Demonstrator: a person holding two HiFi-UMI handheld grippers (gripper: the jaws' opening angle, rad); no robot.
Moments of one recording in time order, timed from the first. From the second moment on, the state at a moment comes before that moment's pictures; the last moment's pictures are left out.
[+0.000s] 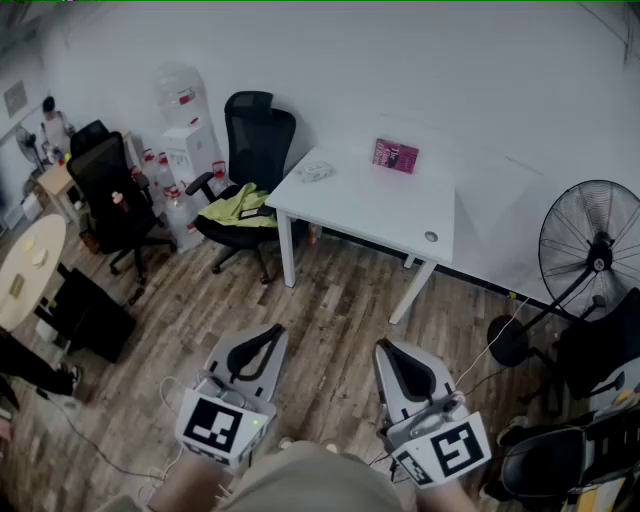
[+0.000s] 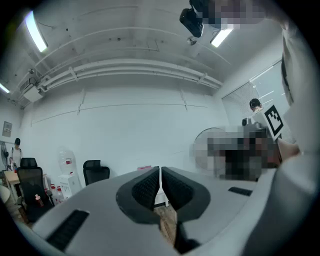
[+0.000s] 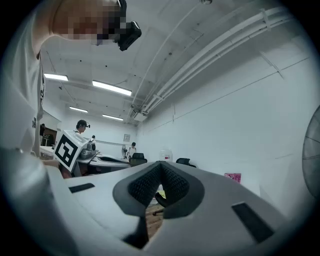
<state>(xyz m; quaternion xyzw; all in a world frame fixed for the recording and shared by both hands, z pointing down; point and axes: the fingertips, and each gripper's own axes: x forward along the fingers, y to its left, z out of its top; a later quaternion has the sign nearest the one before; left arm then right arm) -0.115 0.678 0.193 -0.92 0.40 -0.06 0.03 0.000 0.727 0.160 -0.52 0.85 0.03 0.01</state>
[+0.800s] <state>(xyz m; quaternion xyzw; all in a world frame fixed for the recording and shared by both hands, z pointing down) -0.065 0.681 0.201 -0.91 0.42 -0.06 0.02 0.049 0.728 0.177 -0.48 0.88 0.03 0.01</state>
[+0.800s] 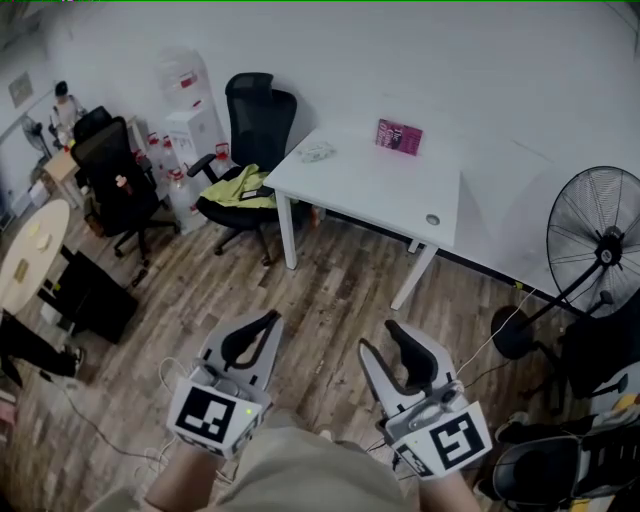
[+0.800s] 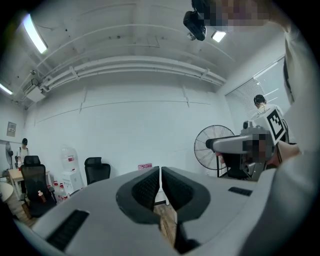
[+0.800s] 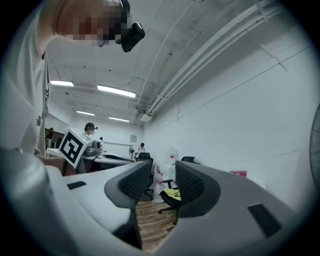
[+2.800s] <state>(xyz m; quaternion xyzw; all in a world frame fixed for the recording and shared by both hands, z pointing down) -0.106 0.124 0.253 -0.91 0.40 -0.09 0.00 0.036 0.171 0.237 -0.53 0.84 -0.01 -0.05</state>
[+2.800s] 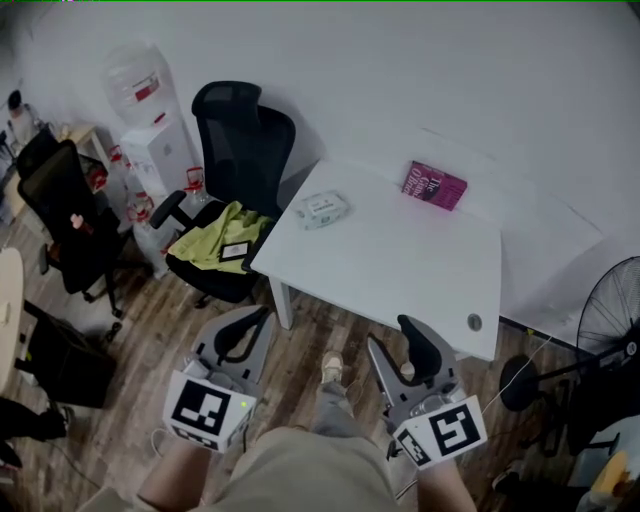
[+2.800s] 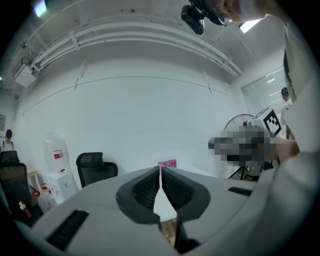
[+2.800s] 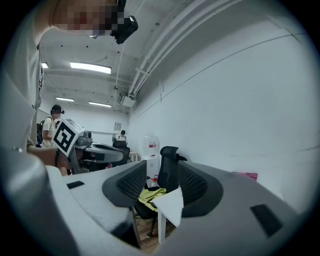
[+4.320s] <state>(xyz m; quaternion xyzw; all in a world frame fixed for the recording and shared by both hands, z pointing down) -0.018 -0.265 0.328 -0.87 0.45 -0.18 -0.07 0.123 -0.250 0.336 -0.44 0.88 -0.09 -0.14</state>
